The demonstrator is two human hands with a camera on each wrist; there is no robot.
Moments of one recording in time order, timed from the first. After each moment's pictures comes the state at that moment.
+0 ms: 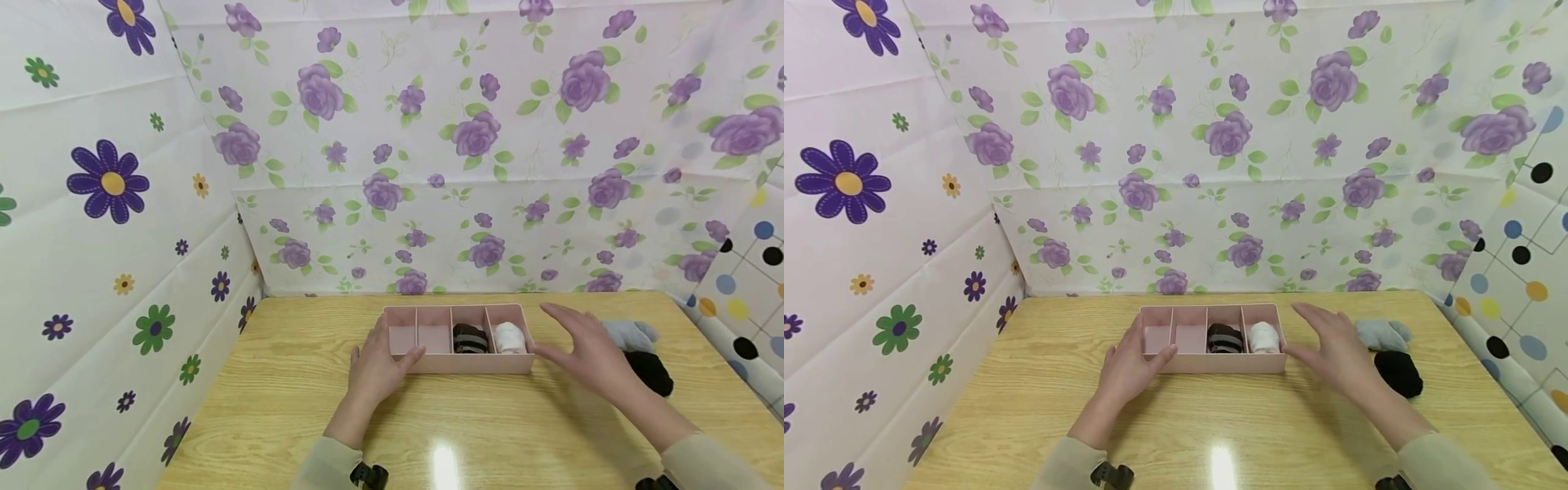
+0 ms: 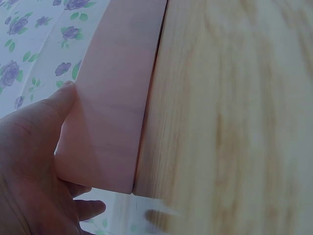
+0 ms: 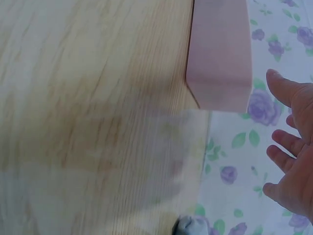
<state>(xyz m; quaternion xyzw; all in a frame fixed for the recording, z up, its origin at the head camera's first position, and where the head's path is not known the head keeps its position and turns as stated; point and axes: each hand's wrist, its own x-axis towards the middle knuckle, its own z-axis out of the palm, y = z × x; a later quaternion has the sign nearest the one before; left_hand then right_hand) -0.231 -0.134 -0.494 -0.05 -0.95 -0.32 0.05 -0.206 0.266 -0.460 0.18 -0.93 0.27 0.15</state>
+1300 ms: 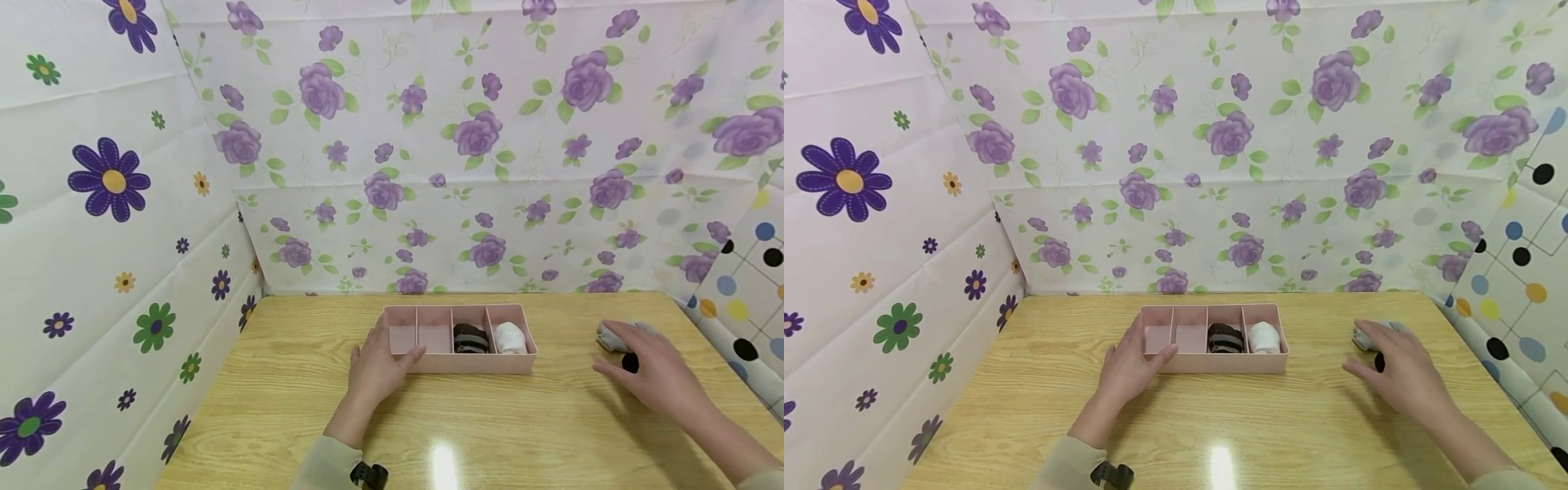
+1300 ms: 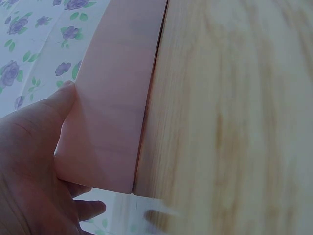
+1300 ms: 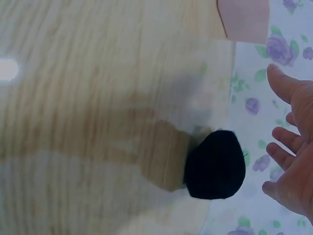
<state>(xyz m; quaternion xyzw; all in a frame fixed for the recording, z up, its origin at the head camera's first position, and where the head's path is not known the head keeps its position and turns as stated) -0.230 -0.135 -0.494 -0.05 -0.94 -0.32 0.05 -0.181 0.354 -0.482 0.13 -0.95 0.23 0.16</state>
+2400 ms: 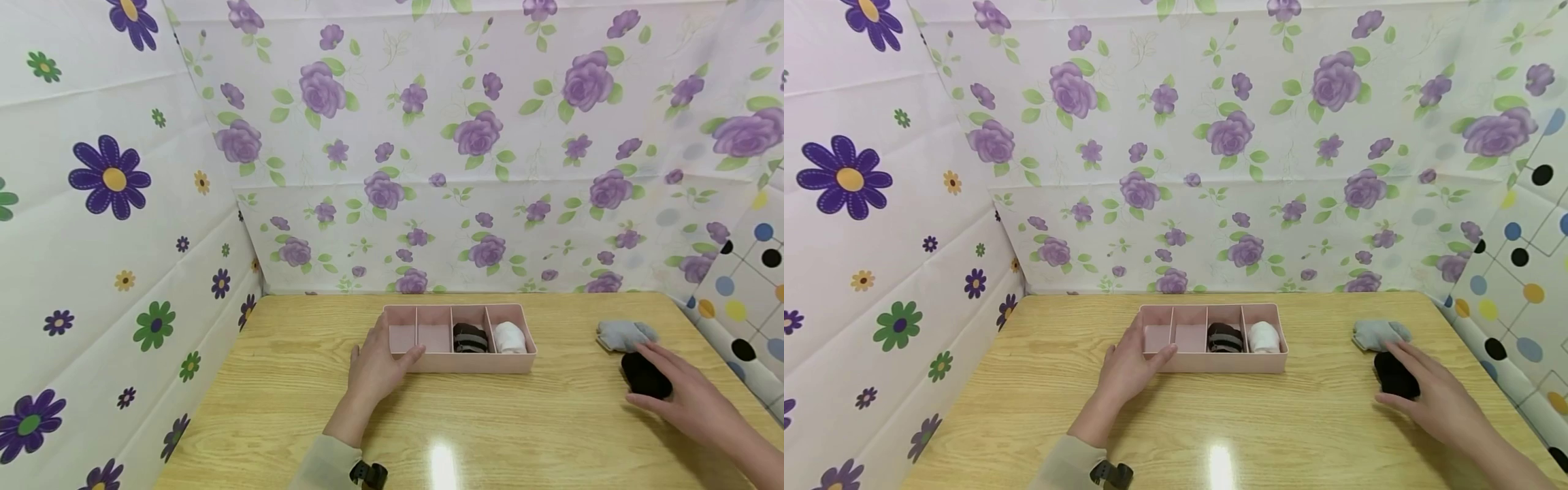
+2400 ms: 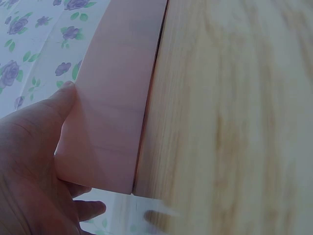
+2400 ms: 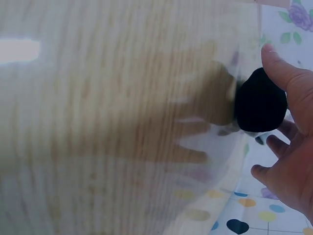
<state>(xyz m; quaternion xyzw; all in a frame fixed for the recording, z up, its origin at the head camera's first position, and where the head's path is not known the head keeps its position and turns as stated) -0.229 -0.135 -0.493 -0.05 -0.94 -0.33 0.05 -0.158 0.406 -0.514 0.09 -0.97 0.21 0.06</state>
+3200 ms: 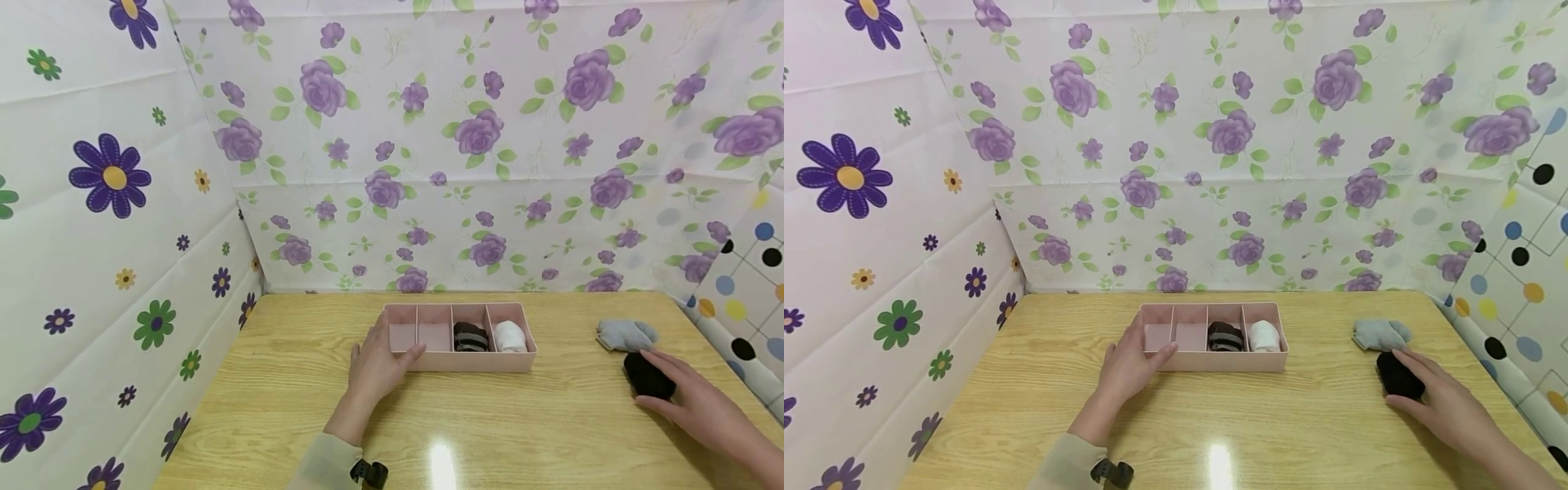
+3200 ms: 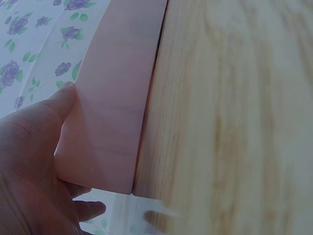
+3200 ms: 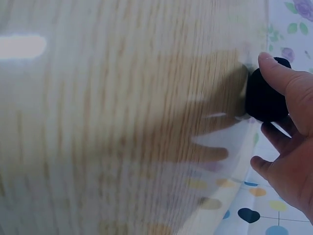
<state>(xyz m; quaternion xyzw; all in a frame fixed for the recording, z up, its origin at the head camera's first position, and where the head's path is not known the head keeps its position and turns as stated) -0.229 -0.135 -0.494 -0.06 -0.94 -0.33 0.06 -0.154 0.420 -0.523 0.08 -0.98 0.20 0.05</state>
